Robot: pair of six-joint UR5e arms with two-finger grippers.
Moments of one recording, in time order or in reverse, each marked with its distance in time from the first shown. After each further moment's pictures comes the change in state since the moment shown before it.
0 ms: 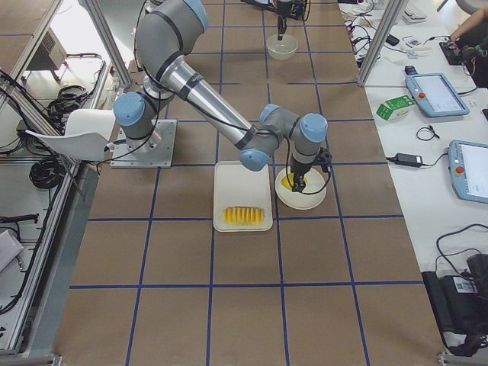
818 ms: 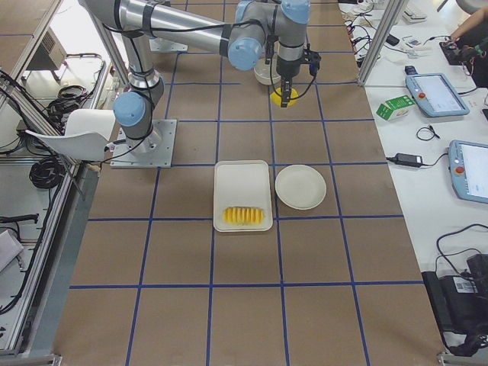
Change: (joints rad) left arm -0.053 -0.028 -0.090 0.100 -0.010 -0.047; right arm 0.369 -0.199 -0.003 0.183 0.003 0.477
